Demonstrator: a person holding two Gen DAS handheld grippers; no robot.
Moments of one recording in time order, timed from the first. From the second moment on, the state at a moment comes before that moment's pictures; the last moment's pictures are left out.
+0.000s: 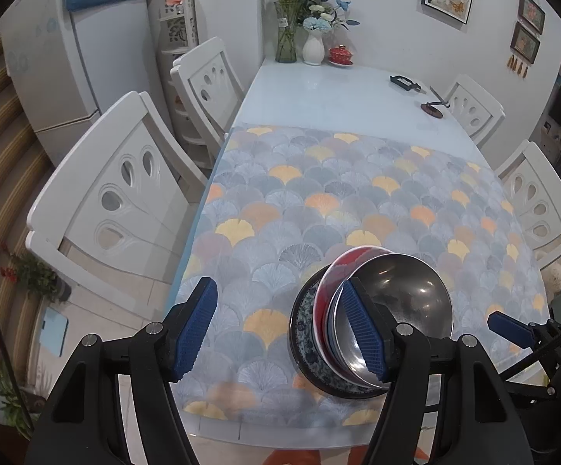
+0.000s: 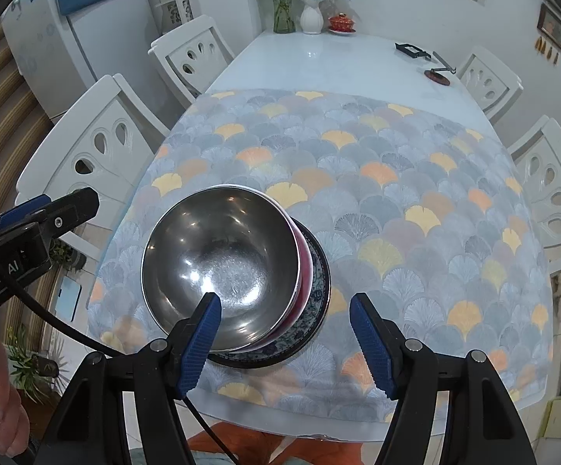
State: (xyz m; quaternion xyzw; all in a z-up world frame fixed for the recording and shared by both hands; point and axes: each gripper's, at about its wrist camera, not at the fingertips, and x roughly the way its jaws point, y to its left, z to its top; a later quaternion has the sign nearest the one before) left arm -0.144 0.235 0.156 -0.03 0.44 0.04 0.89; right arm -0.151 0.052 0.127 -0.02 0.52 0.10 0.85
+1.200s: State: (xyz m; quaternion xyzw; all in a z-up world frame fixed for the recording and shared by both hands) left arm -0.141 0.232 0.151 -0.01 0.45 0.03 0.89; right arm -0.147 0.046 0.118 0.01 0.53 0.10 0.84
